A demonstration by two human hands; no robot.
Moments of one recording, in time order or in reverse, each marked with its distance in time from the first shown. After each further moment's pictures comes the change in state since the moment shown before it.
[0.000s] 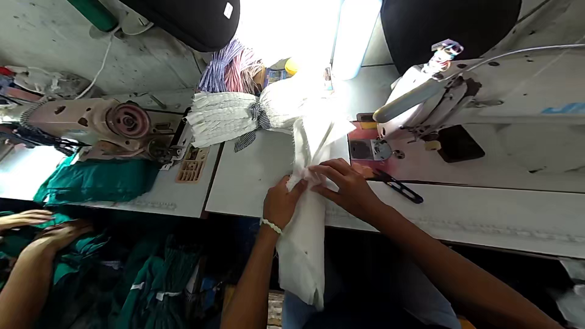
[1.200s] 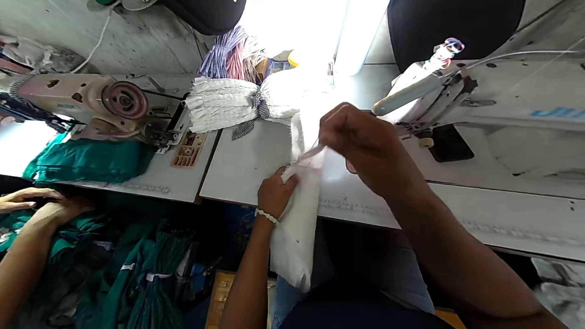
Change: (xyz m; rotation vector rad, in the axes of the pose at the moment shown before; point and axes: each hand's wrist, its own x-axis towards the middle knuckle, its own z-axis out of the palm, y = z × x) left_hand -0.005 -0.001 0.006 0.034 0.057 -0.025; right_hand 0.068 -0.074 -0.082 0.437 -0.013 -0.011
